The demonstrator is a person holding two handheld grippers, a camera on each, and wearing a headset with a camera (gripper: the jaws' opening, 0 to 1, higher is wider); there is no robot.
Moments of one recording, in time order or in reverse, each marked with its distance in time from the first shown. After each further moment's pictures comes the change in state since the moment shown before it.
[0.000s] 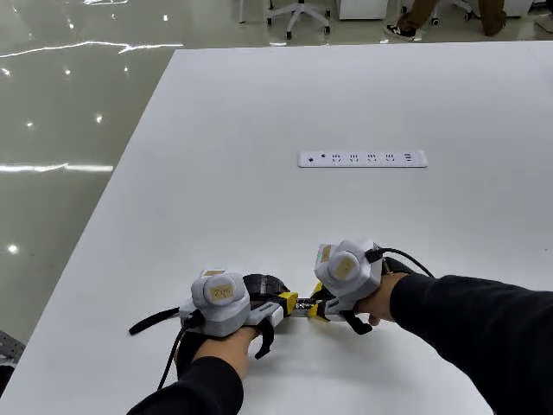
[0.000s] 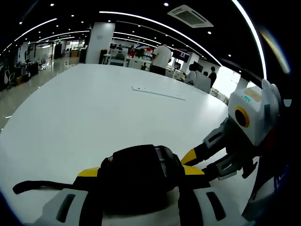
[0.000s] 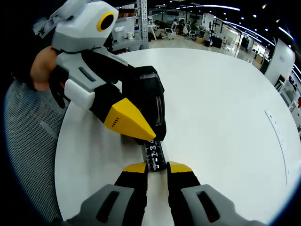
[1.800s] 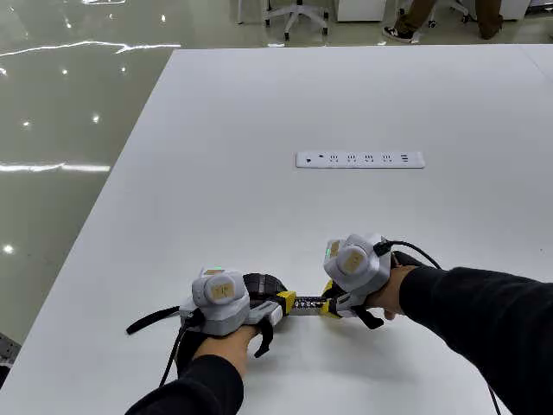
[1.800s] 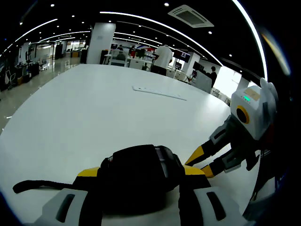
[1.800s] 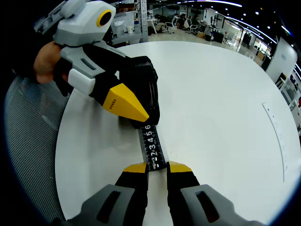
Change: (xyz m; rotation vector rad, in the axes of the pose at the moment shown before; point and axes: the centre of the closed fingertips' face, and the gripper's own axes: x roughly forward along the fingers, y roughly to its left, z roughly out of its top) left arm 0.001 -0.001 0.000 0.002 -0.002 0.012; right arm -0.014 -0.007 -0.020 -0.007 0.074 0.005
